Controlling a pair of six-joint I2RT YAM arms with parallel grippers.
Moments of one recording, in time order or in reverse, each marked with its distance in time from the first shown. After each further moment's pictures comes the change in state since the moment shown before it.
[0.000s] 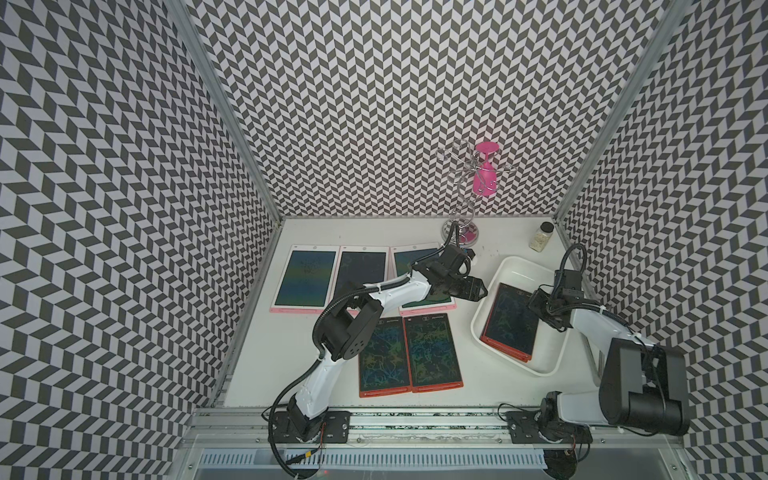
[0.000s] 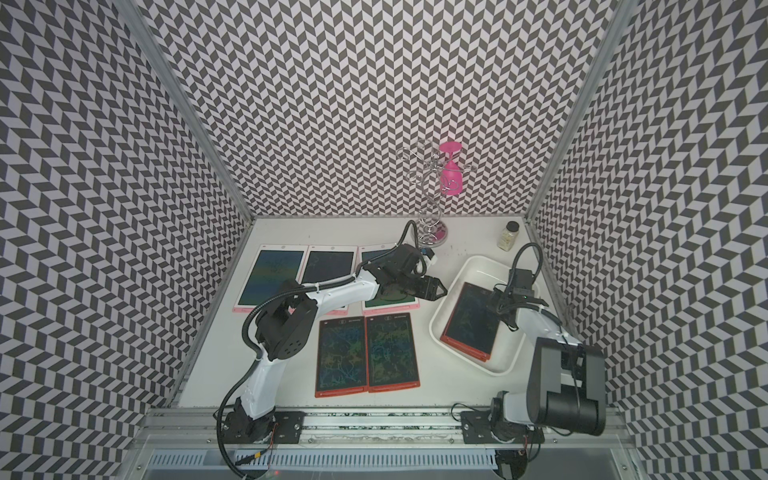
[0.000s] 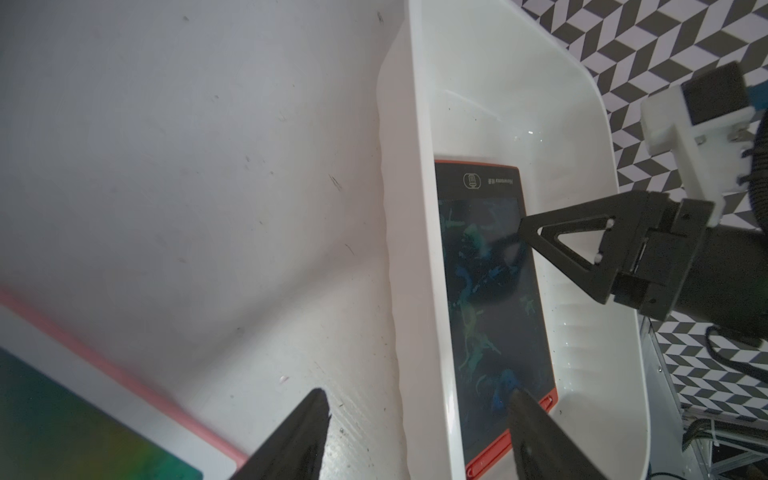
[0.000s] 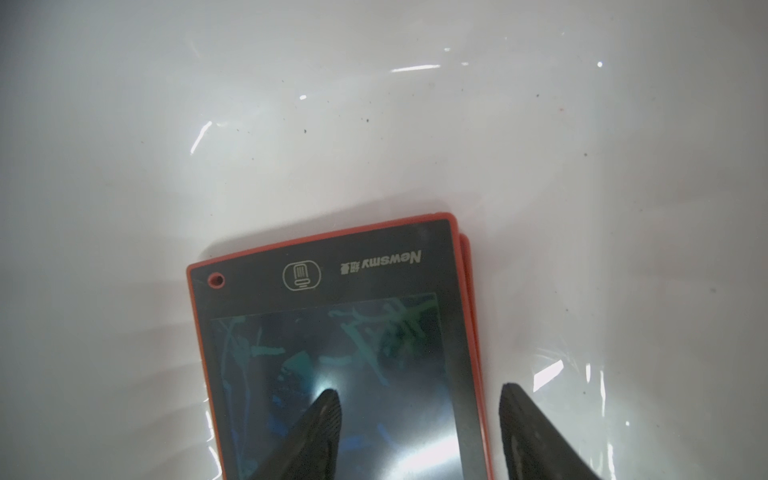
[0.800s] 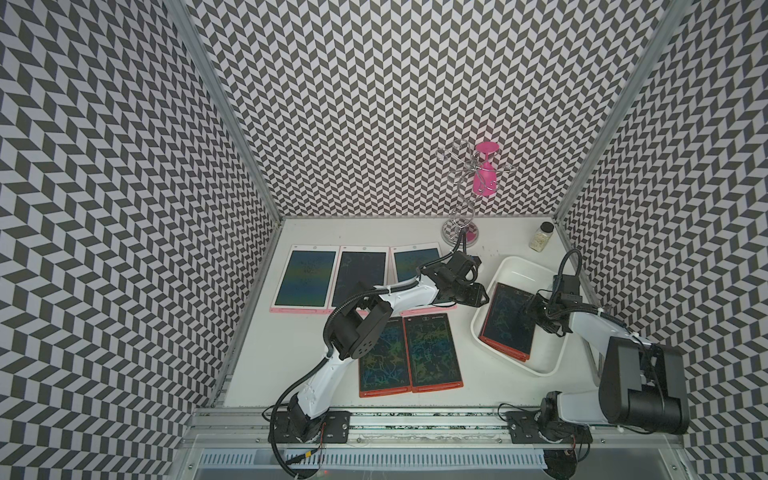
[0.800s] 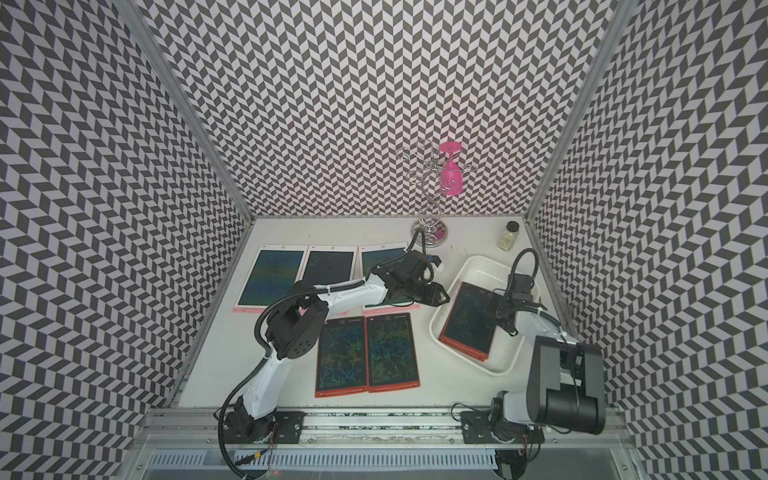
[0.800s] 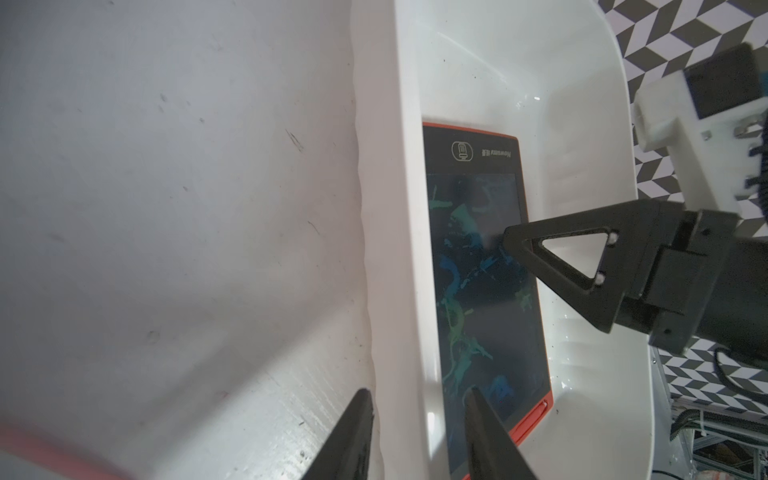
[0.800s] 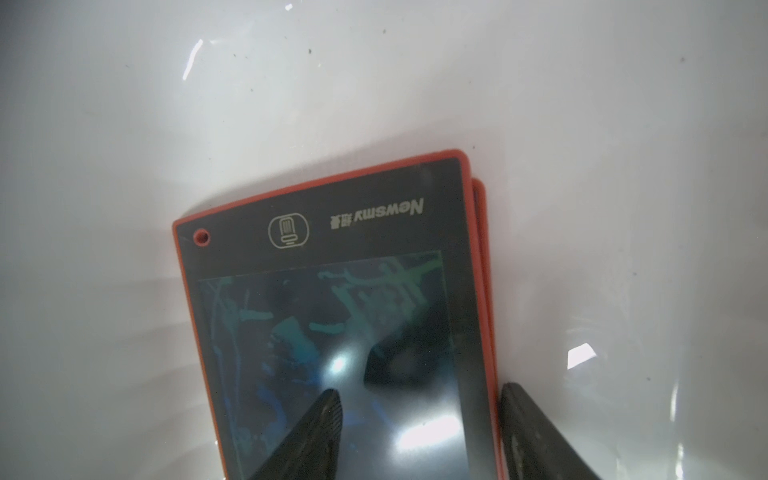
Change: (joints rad) left arm -0.031 0.057 0.039 -0.007 0.019 -0.042; right arm 0.000 0.005 -0.046 0.024 -0.119 -0.004
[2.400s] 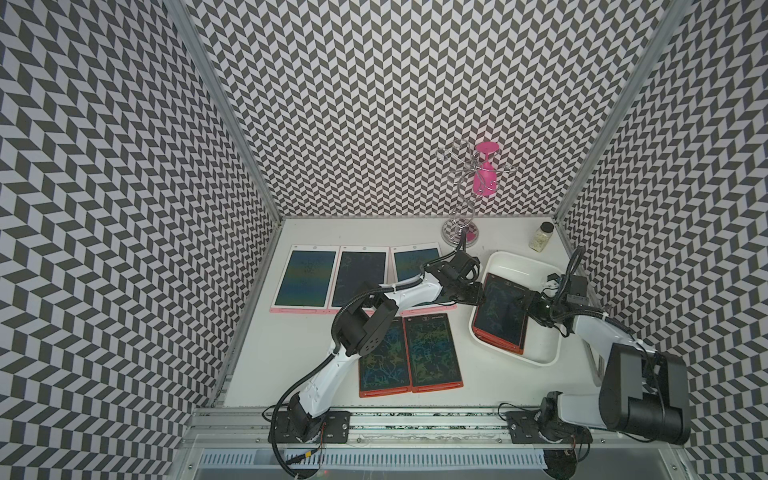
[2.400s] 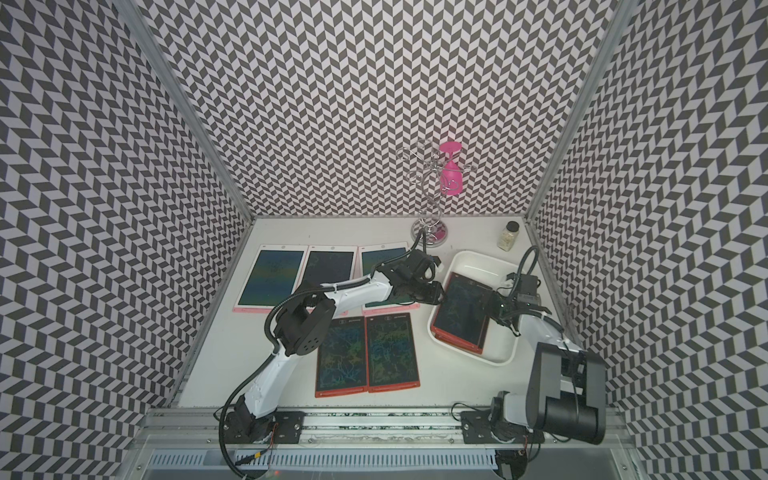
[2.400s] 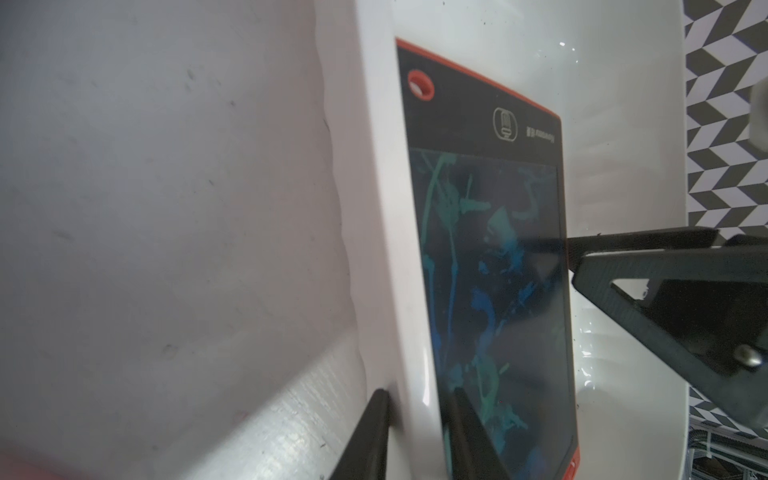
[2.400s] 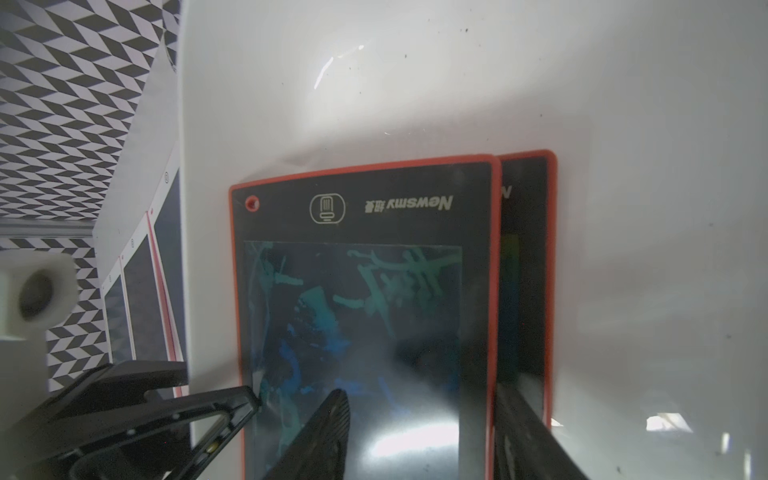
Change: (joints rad) left arm 0.006 0.080 0.100 -0.084 -0.010 -0.031; right arm -0.033 -0.044 -0.013 0.071 -0.290 -0.063
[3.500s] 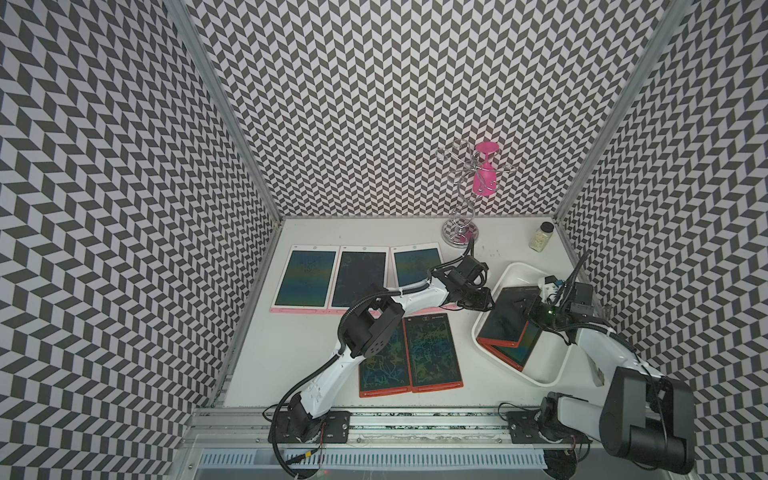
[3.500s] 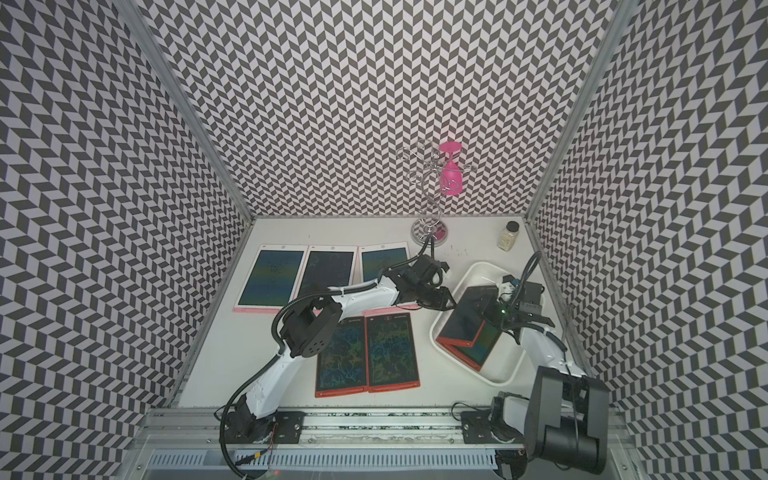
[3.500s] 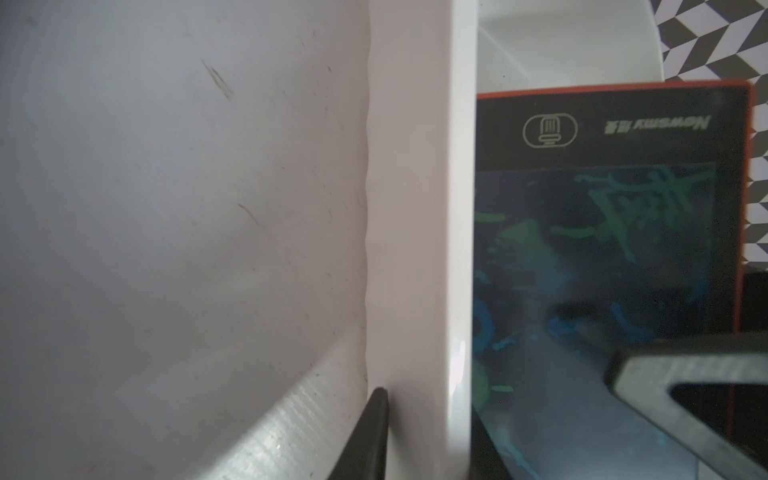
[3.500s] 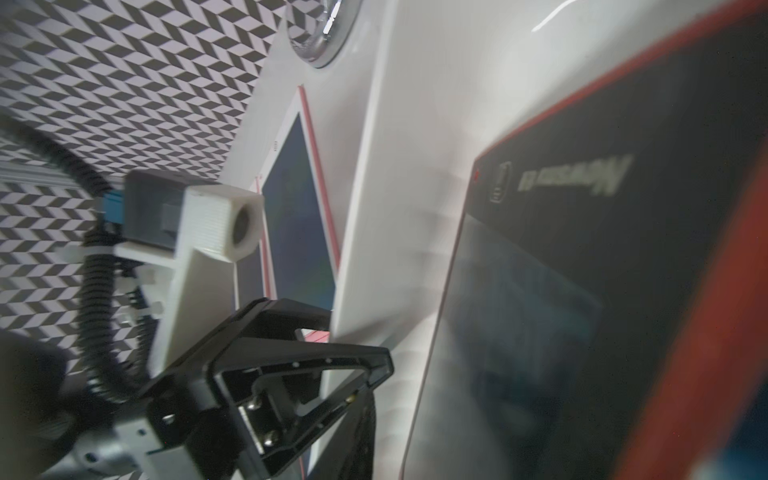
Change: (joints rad) left arm -0.039 0.035 0.028 0.035 0.050 -0.051; right arm -0.018 -0.130 -0.072 -0.017 -0.178 0.019
